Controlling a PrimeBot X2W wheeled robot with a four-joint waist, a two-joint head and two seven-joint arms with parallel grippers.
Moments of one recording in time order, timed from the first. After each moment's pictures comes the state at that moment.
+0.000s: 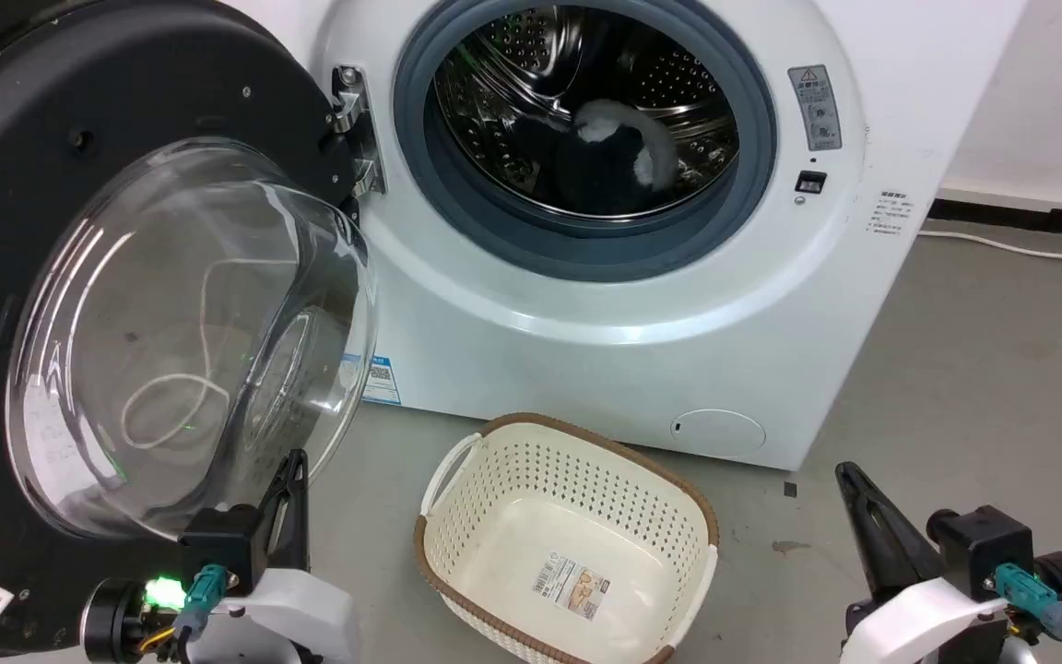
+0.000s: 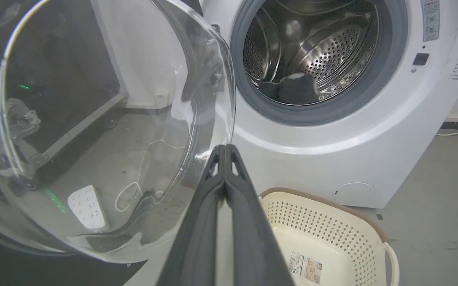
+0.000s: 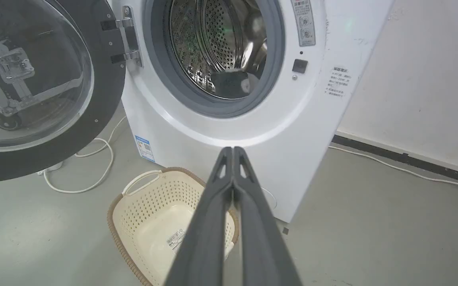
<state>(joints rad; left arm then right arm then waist) -0.01 0.05 0.00 0.00 0.00 0.00 0.00 0.01 -0.05 0.00 0.00 0.01 0.13 0.00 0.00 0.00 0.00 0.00</state>
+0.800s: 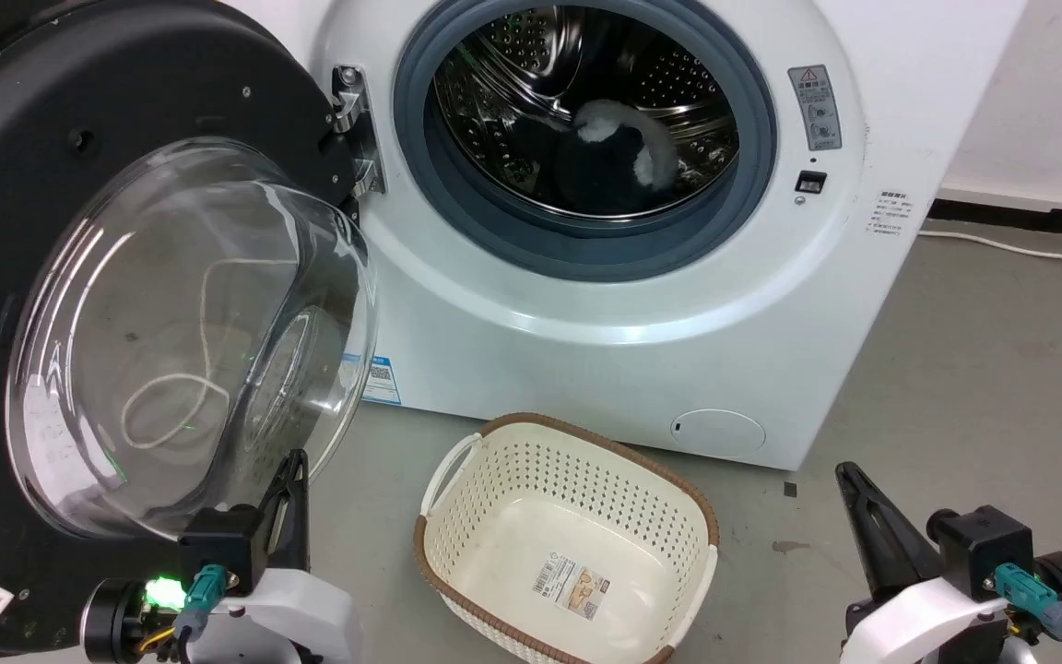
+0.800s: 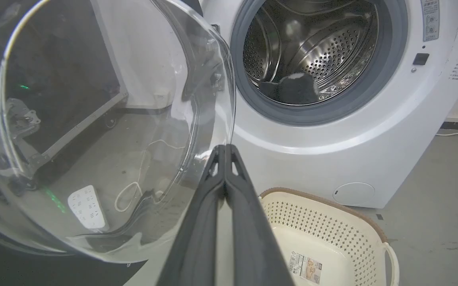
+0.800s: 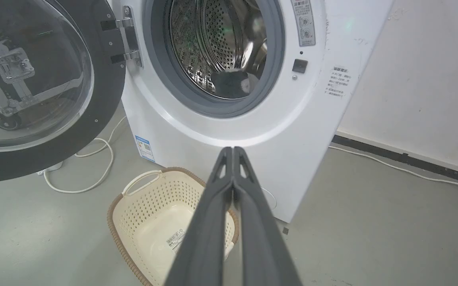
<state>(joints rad) -0.01 0.05 0.00 0.00 0.00 0.00 0.00 0.01 -0.05 0.00 0.00 0.01 0.13 0.00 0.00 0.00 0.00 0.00</state>
